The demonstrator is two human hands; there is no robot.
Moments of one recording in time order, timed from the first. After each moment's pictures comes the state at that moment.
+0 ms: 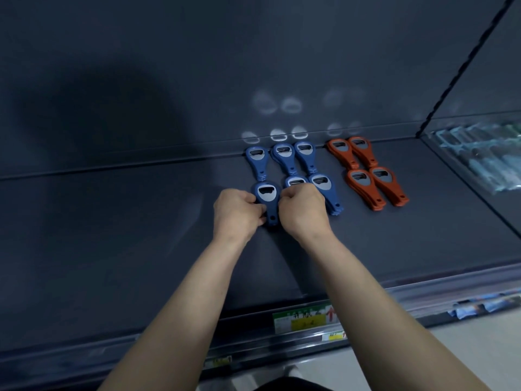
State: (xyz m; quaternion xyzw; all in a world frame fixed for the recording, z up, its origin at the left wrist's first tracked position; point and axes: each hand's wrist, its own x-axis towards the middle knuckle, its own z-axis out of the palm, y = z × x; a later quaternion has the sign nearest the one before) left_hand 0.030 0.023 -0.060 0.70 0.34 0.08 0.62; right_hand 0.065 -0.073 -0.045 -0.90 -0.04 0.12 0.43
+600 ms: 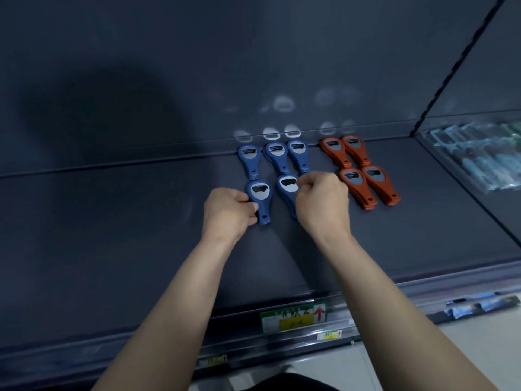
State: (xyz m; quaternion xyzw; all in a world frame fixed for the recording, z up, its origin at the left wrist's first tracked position) left_hand 0.033 0.023 -0.066 0.71 0.34 0.07 0.61; right_hand 0.068 -0.104 -0.025 -0.92 -0.03 -0.01 0.39
